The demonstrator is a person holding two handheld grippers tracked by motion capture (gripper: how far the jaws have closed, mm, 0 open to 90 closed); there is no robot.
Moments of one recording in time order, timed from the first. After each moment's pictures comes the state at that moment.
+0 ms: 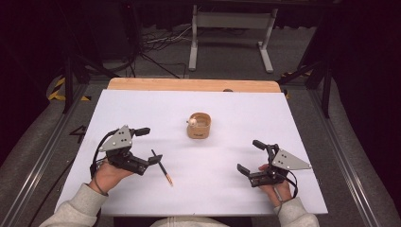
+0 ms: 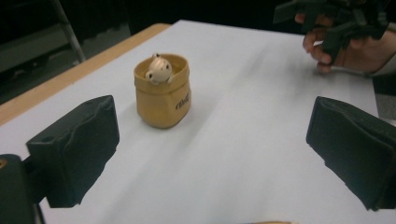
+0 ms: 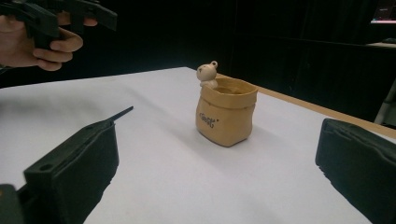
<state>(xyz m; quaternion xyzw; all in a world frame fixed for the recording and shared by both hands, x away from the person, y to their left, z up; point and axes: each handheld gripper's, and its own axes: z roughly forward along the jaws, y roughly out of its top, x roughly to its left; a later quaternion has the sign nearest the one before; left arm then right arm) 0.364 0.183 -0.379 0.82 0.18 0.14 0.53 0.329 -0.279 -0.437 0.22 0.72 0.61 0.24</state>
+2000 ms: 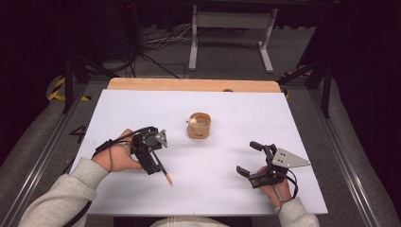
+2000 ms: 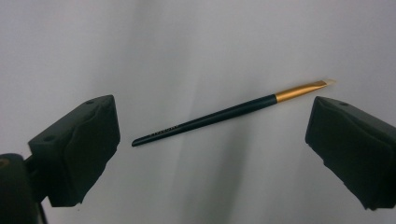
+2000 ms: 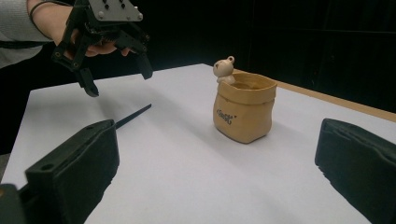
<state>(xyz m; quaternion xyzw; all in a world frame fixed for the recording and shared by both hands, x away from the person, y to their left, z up) 0.407 0.121 -0.389 0.98 0.10 0.05 0.15 0.332 -0.279 -0.438 0.22 0.72 0.62 0.20</state>
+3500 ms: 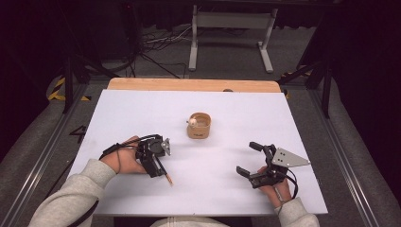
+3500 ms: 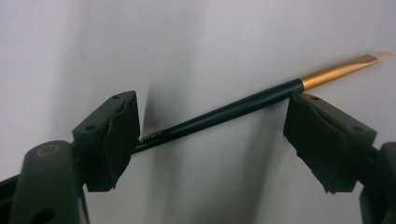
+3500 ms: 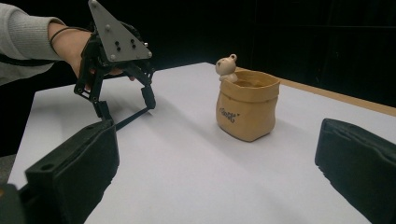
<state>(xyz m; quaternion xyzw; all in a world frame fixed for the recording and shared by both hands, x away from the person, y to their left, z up) 0.413 0.113 -0.430 0.99 0.07 0.03 0.11 0.333 -0.280 -0.439 0.22 0.73 0.62 0.19</state>
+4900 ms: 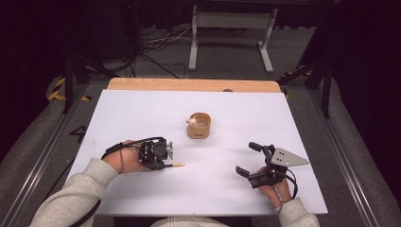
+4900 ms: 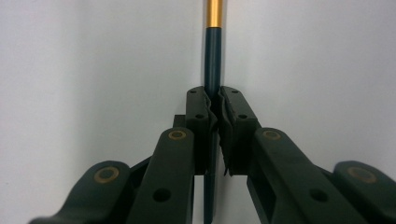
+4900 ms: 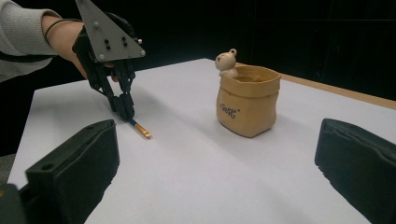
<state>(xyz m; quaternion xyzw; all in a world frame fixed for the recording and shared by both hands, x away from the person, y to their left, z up) 0.406 0.103 -0.423 1.00 0.05 0.03 0.07 0.334 -0.279 -0.440 0.23 0.73 0.62 0.18</state>
